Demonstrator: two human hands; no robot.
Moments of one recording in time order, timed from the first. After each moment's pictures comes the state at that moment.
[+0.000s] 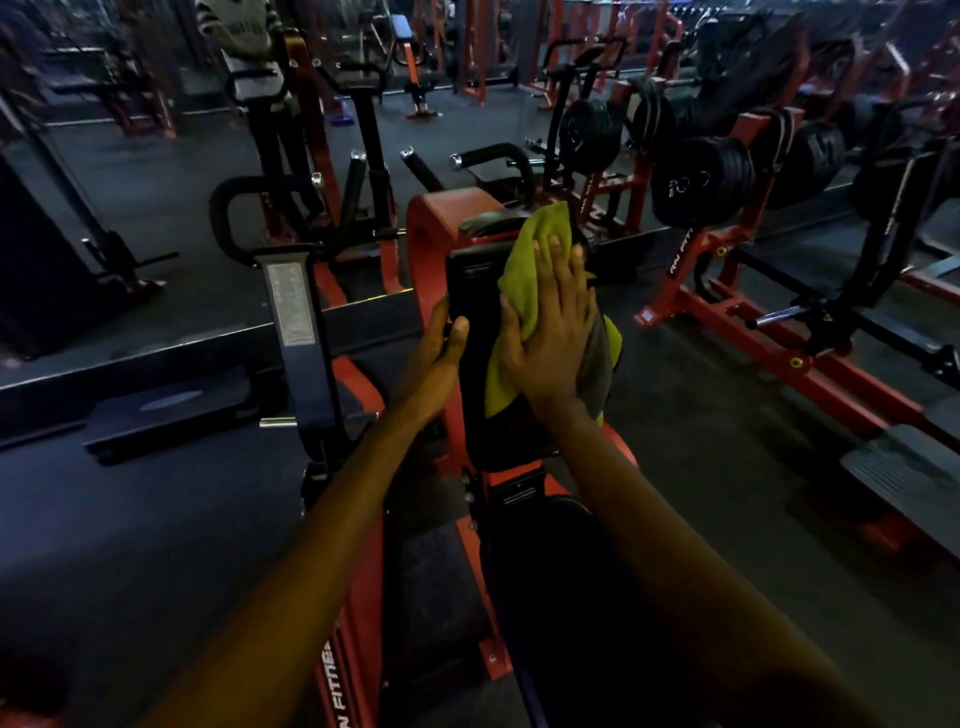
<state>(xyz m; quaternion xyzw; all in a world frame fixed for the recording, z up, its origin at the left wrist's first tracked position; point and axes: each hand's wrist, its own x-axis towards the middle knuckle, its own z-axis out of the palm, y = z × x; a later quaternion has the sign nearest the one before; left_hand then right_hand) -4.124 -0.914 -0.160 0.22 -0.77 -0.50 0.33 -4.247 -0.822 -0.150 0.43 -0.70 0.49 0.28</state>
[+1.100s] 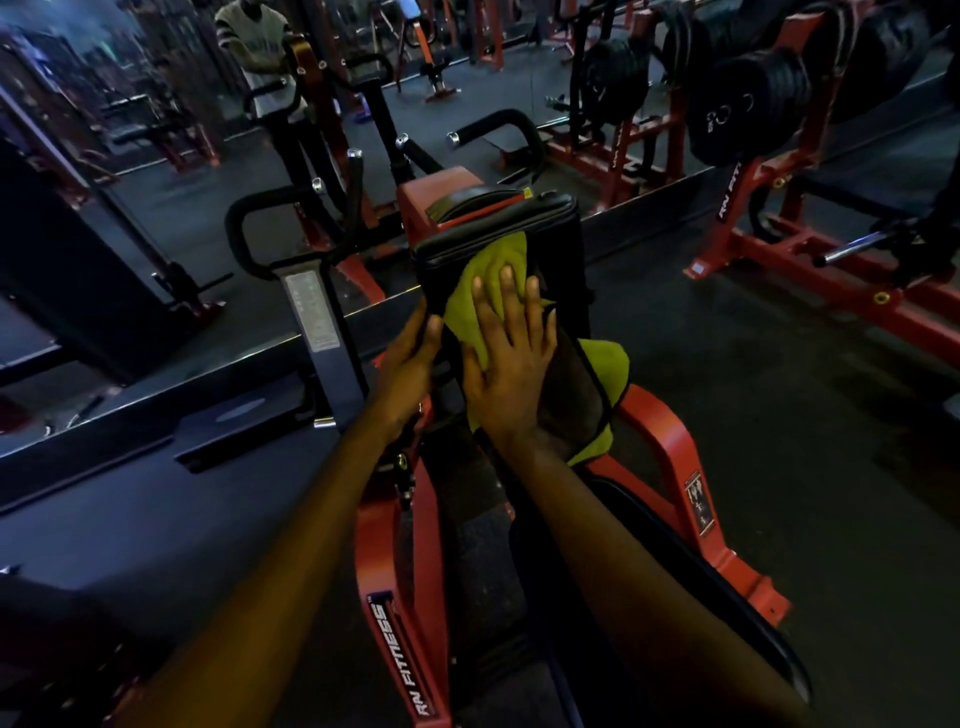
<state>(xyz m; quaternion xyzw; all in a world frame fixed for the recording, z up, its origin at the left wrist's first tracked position) -4.114 -0.924 -0.167 0.28 -0.73 -0.55 0.28 -4.211 -0.835 -0.200 0.41 -0.70 0.53 0.25</state>
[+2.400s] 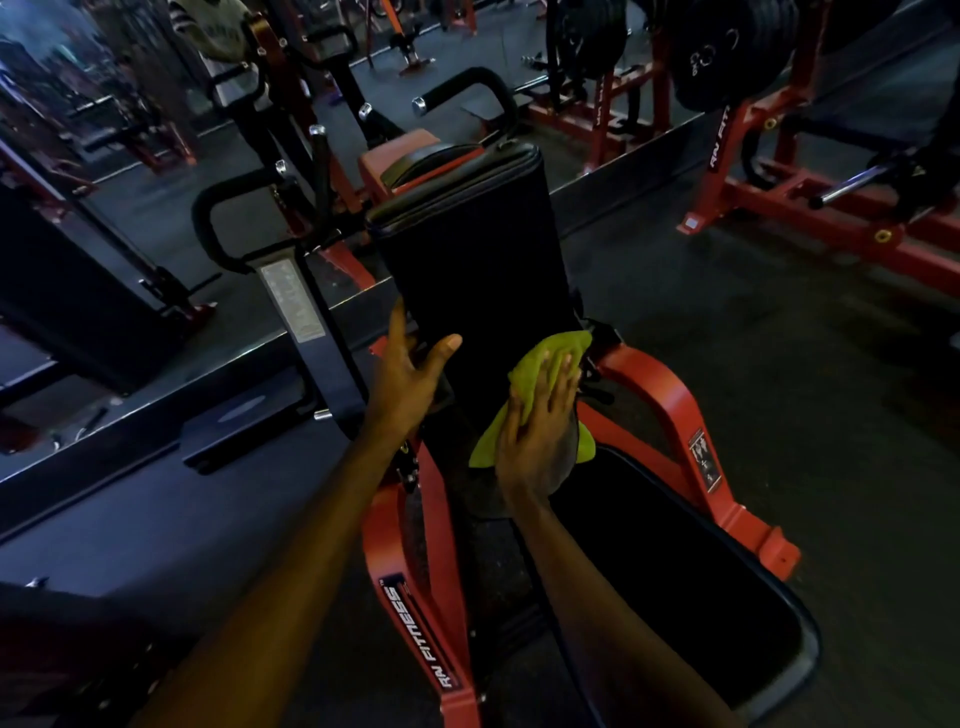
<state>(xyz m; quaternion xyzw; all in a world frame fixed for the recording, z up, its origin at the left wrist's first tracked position) -4.119 -0.907 -0.203 0.27 -0.80 -0.45 0.30 -4.183 -0.791 -0.316 0.21 -0.76 0.60 0.12</state>
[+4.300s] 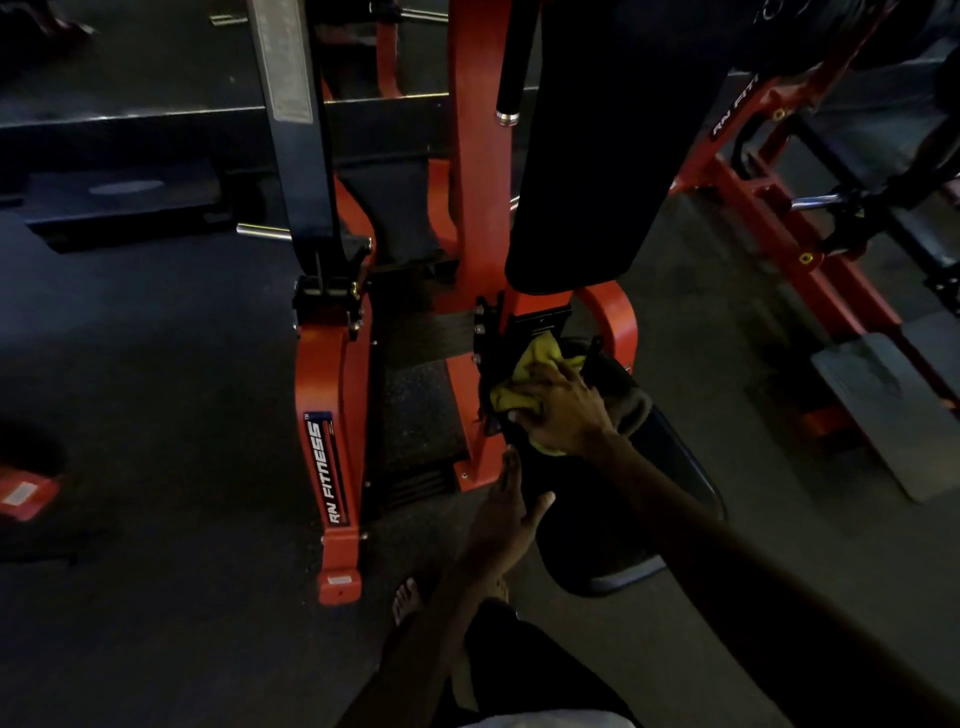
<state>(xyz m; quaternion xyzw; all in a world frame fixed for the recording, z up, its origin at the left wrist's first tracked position) -3.983 -0.665 -0.434 0.35 -0.75 -0.55 0.04 -4.174 -0.688 -0.389 0.52 -0.84 0.03 -0.16</state>
